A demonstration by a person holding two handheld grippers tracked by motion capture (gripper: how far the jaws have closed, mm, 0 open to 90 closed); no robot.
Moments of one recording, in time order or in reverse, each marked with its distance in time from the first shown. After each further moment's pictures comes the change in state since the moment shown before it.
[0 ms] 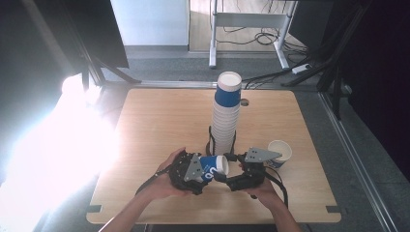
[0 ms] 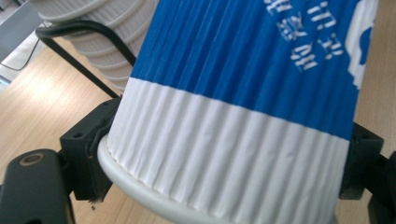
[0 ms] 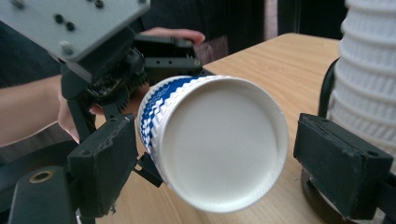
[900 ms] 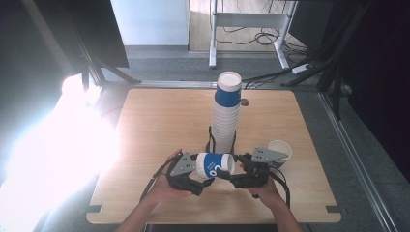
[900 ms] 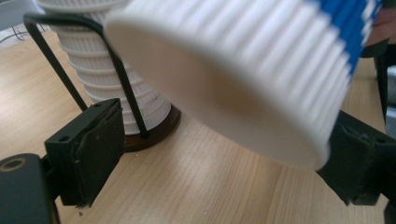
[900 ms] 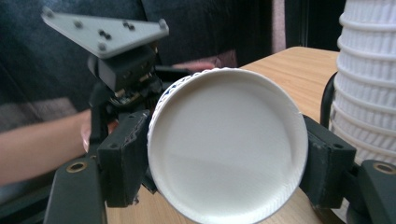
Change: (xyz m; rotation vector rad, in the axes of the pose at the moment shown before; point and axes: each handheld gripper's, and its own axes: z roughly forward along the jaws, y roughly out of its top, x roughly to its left) left arm 0.004 -0.028 0.012 -0.275 -0.131 -0.304; right arm -0.004 0.001 -0.013 -0.079 0.031 0.008
